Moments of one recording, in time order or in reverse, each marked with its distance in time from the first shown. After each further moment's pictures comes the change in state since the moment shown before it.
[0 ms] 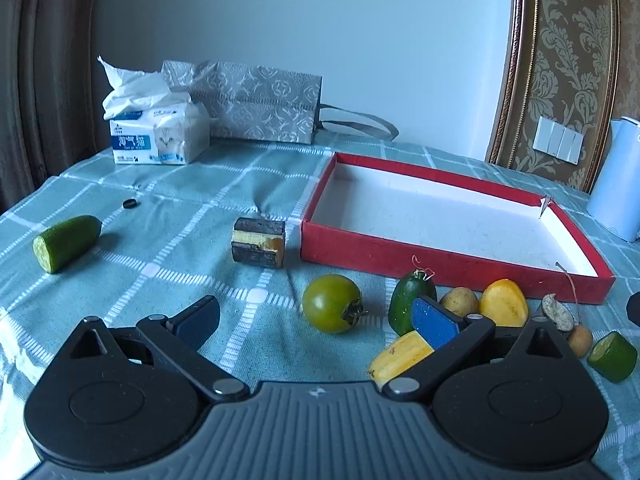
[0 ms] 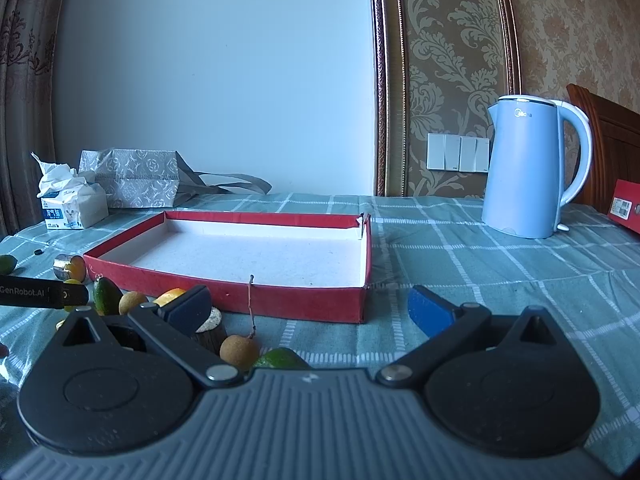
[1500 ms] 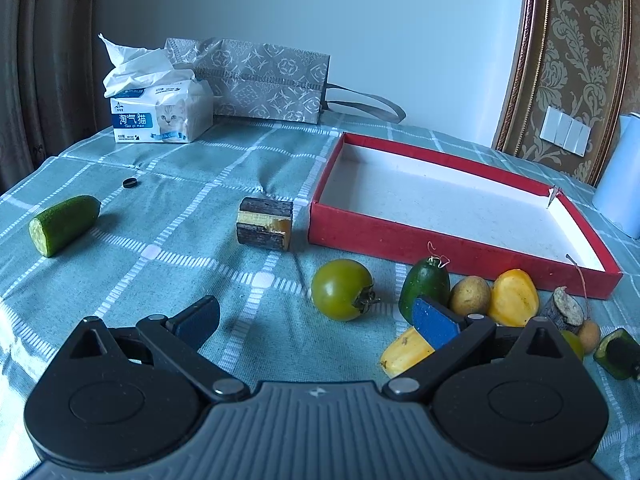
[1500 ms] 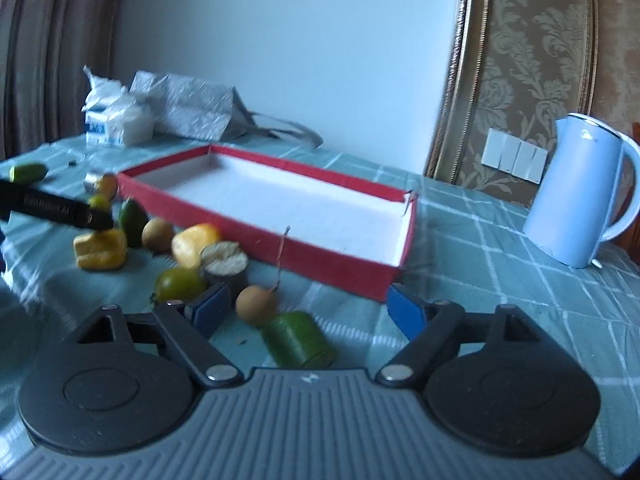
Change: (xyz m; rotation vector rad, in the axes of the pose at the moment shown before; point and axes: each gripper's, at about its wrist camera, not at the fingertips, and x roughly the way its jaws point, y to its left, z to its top) left arm 0.008 0.005 0.000 -0.017 0.055 0.002; right arm 0.013 0.016 -0.002 -0.241 0.146 0.115
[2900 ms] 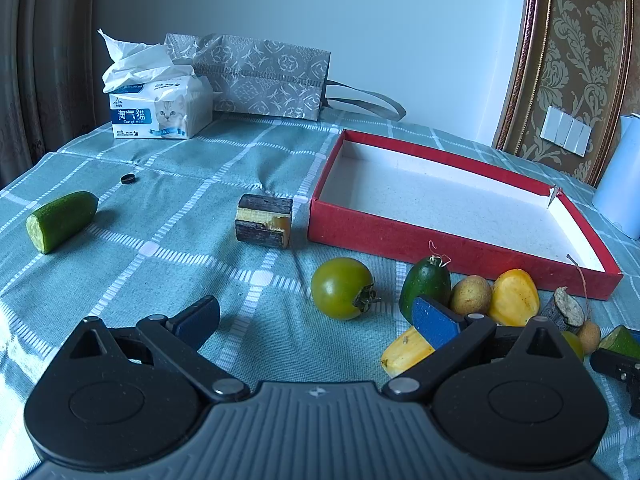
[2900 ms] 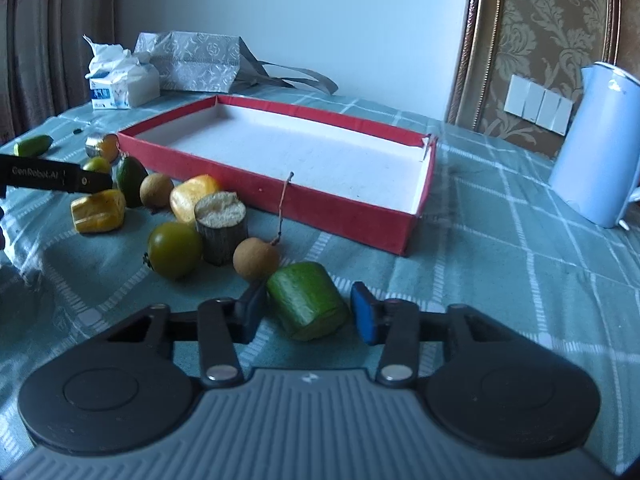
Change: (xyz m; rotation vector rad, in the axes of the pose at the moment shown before) left arm 0.001 0.001 0.000 -0.004 0.005 -0.003; right arm 0.022 -0.017 -0.004 0.045 0.160 0.093
